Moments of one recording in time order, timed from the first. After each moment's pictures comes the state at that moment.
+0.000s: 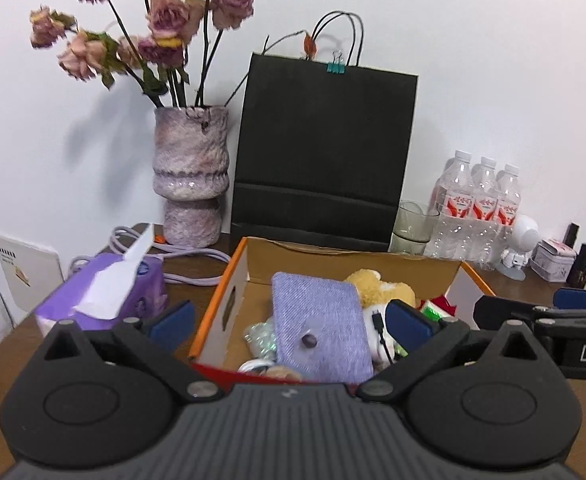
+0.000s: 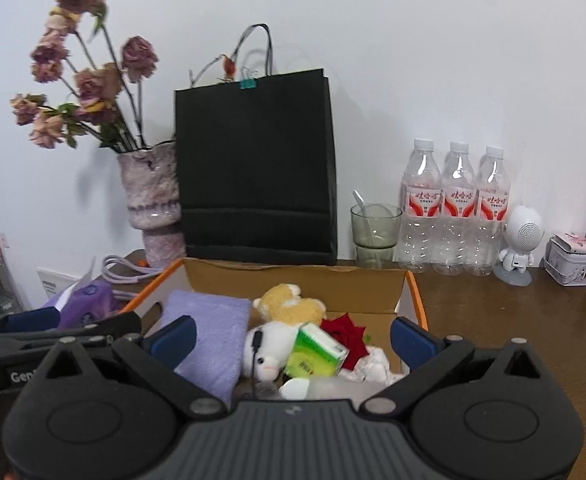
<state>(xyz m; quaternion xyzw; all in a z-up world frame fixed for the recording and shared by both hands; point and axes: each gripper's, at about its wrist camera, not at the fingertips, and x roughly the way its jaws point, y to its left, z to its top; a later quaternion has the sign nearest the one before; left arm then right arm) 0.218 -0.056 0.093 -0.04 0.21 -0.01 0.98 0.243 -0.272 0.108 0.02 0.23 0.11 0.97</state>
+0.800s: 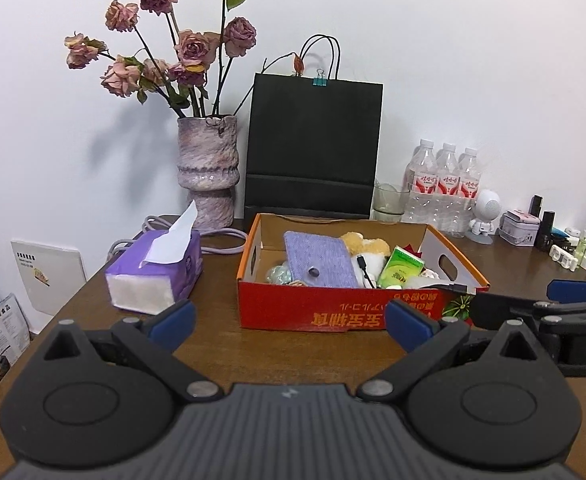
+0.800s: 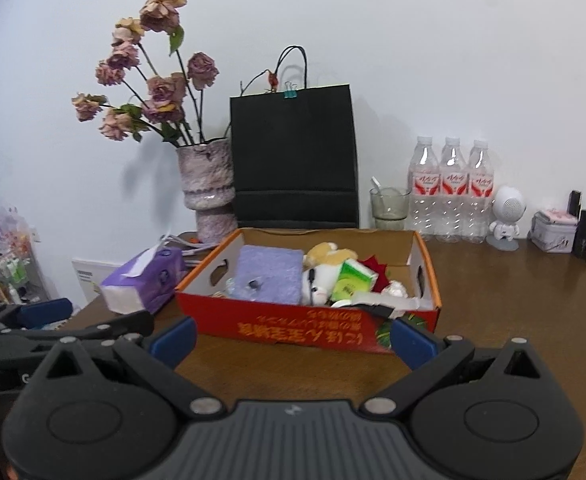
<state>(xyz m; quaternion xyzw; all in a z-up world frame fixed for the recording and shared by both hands) 0.089 -0.037 0.105 -0.02 0.21 -0.02 0.98 0.094 -0.254 0.118 0.03 0.23 0.12 0.96</state>
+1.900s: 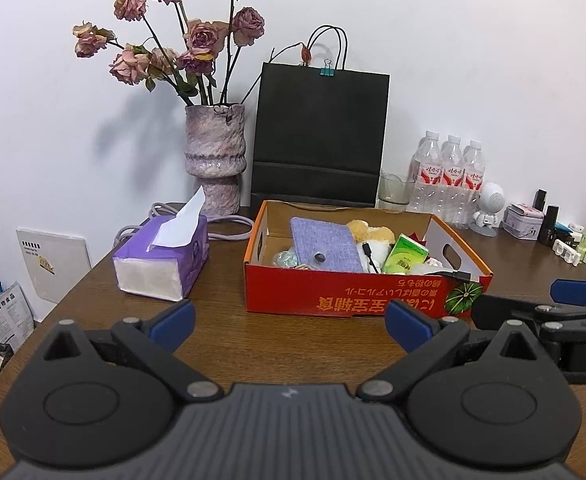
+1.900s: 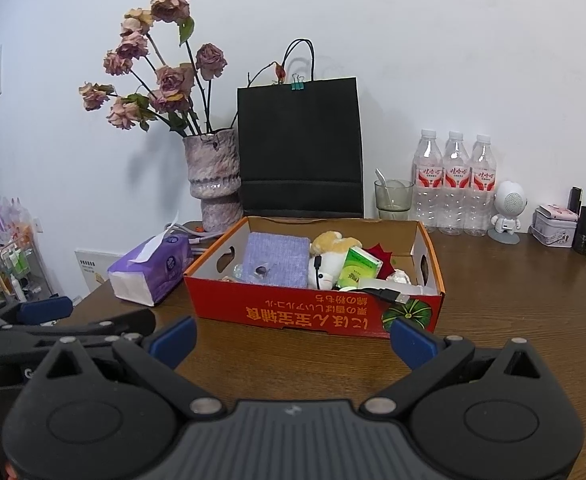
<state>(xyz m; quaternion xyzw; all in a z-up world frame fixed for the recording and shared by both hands) 0.083 -0.034 0.100 -0.02 0.22 -0.02 0.97 0.085 -0.250 0.114 0.02 0.24 0.13 0.96</state>
